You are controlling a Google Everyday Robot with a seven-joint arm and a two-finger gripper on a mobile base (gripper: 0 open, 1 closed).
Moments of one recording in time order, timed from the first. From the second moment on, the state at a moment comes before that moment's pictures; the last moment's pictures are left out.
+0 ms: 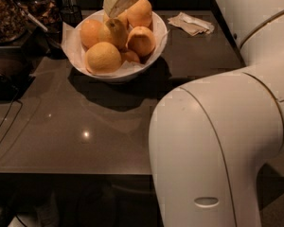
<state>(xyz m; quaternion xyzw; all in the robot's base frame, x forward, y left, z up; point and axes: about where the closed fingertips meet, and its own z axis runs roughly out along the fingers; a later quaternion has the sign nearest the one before) 0.690 0.062 1.014 -0.35 0.87 0.25 0.23</state>
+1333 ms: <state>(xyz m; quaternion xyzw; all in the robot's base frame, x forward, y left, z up) 0.693 0.058 1.015 -0.35 0.87 0.24 0.25</state>
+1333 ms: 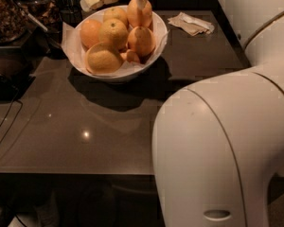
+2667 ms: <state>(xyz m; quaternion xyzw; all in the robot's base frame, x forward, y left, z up) 0.690 0.051 0.996 -0.34 0.88 0.22 0.25</state>
